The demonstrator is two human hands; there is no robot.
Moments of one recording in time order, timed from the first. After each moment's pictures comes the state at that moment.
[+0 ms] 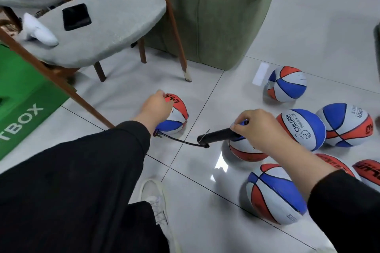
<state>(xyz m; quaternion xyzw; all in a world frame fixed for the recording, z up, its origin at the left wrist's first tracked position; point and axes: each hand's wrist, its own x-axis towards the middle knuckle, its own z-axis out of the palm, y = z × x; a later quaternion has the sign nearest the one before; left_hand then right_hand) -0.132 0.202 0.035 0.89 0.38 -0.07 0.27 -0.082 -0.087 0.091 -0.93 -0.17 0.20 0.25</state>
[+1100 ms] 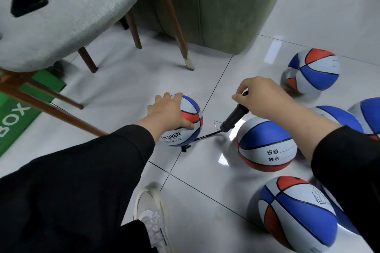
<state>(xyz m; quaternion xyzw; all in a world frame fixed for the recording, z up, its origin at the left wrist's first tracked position) -0.079 0.200 -0.029 0.94 0.24 -0.22 0.09 0.040 -0.027 0.041 -0.93 -0.24 0.20 0.19</state>
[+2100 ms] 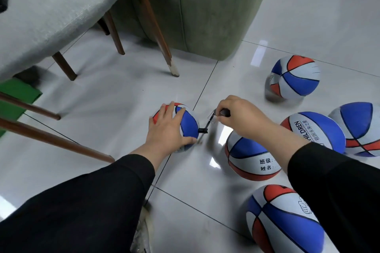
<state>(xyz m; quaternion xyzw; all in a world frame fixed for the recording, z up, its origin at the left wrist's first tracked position) -0.078 0.161 -0.075 0.97 0.18 -0.14 0.11 0.051 -0.040 -0.013 -0.89 -0.34 0.20 0.22</state>
